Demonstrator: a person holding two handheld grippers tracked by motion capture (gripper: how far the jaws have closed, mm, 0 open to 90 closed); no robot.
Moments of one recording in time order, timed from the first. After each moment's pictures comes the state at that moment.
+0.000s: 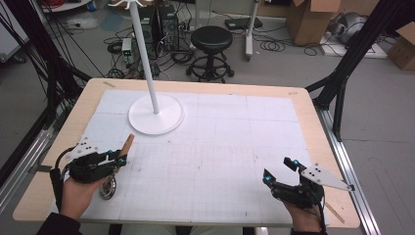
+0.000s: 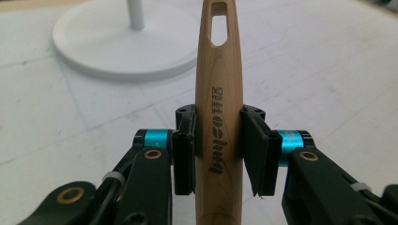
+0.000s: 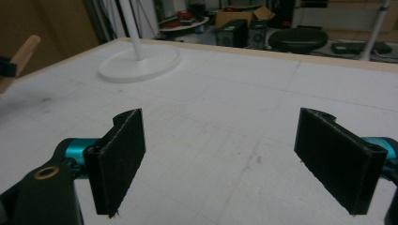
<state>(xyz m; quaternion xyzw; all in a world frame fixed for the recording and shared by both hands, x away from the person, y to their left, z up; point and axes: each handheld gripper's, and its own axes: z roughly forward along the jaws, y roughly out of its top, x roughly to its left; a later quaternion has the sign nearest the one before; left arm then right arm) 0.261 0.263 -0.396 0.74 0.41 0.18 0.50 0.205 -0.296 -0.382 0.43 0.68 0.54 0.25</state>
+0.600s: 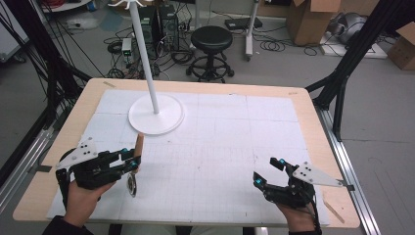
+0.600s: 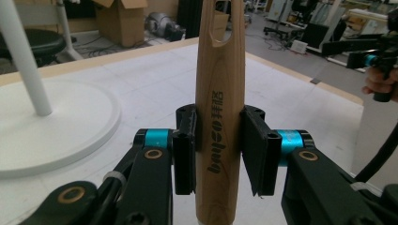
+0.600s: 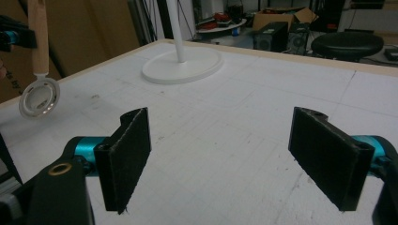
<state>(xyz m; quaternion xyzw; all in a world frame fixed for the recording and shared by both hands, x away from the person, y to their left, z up) 0.237 0.227 -0.356 0.73 0.30 0.14 0.60 0.207 -0.279 -0.379 0.38 0.70 0.57 0.21</state>
